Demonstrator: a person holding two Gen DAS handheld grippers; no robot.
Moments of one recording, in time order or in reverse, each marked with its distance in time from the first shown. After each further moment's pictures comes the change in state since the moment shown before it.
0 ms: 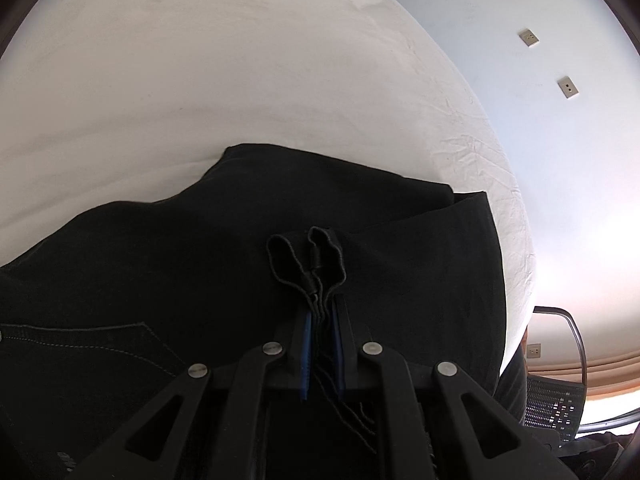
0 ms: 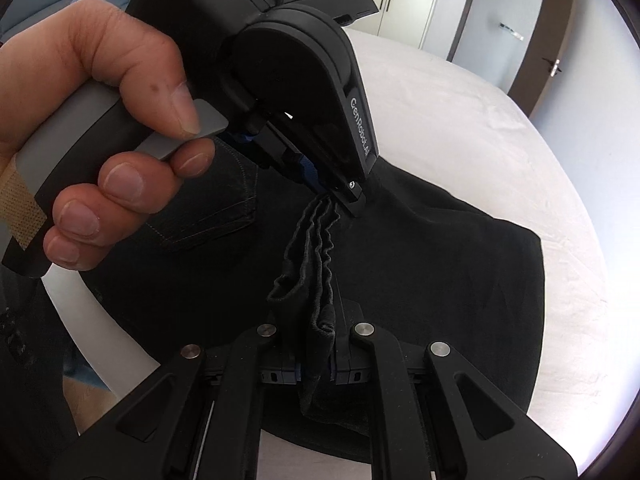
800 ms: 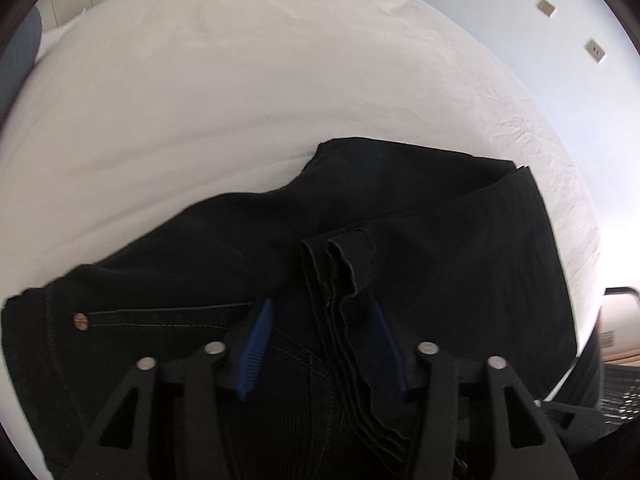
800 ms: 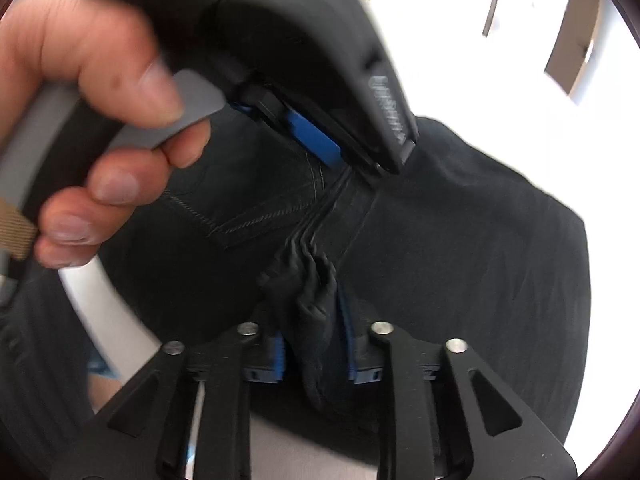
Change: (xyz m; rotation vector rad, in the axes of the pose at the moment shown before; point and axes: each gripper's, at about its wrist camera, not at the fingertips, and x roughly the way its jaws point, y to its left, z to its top) left arm 0.004 -0.036 -0.013 0.126 -0.074 0.339; right arm 0.016 -0.011 0.001 0.034 0.095 0.175
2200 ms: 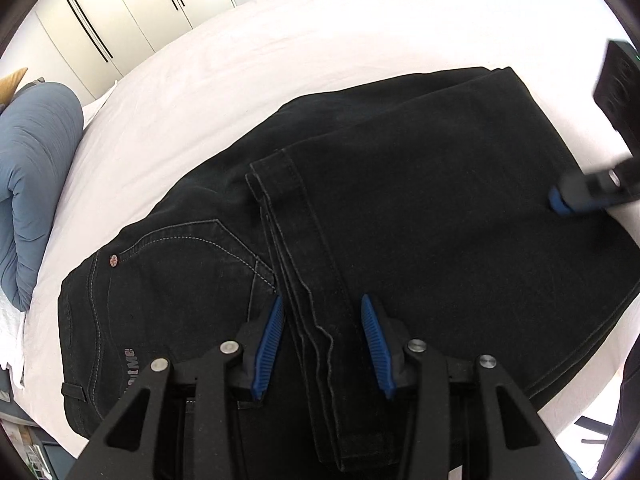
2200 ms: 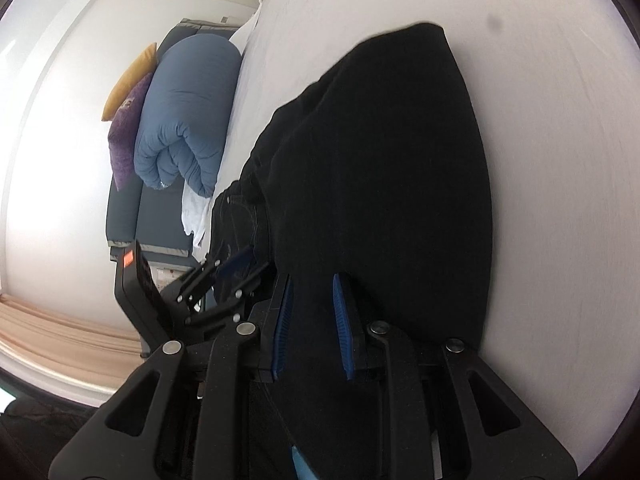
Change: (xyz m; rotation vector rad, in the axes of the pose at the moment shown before) left arm -0.006 -0.073 -0.085 0.137 -0.086 0.303; right arm 0.069 -0.264 -0.043 0.675 0.118 0.801
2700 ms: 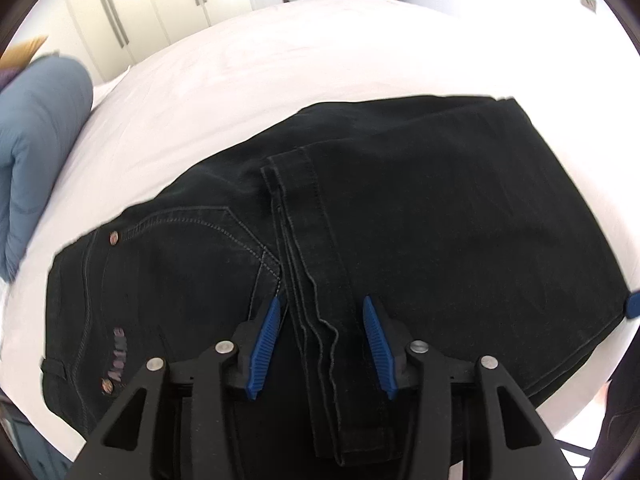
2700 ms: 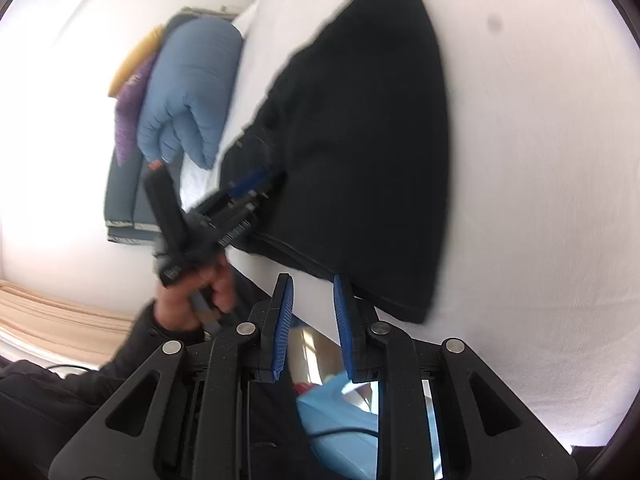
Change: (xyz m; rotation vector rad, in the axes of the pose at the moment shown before) left arm -0.004 0.033 -0.020 -0.137 -0.056 -0.066; right arm -0.045 0.034 -0.093 -0.015 -0.005 -0.014
